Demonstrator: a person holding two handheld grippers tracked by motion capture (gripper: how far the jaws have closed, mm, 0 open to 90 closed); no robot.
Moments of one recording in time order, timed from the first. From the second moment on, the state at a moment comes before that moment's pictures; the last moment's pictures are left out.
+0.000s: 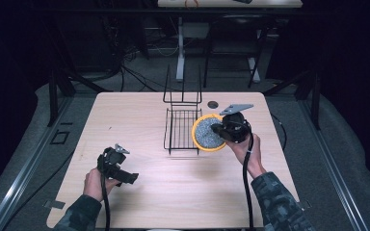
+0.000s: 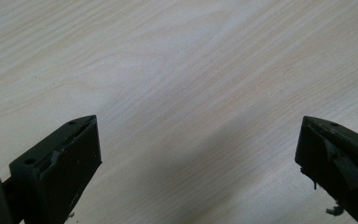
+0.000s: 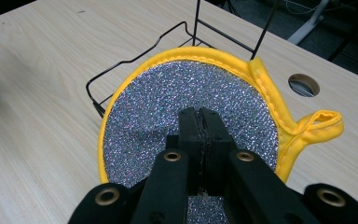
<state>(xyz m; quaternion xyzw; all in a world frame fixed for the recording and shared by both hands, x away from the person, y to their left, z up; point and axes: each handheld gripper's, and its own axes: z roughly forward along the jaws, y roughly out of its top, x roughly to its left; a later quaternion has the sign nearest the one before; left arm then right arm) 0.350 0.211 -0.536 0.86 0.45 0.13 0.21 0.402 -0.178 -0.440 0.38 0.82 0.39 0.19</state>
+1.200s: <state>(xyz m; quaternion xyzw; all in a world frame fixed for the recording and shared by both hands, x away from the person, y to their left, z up) 0.351 0.210 -0.537 0.86 0.44 0.12 0.21 0.418 -0.143 -0.446 0.36 0.82 0.40 0.20</state>
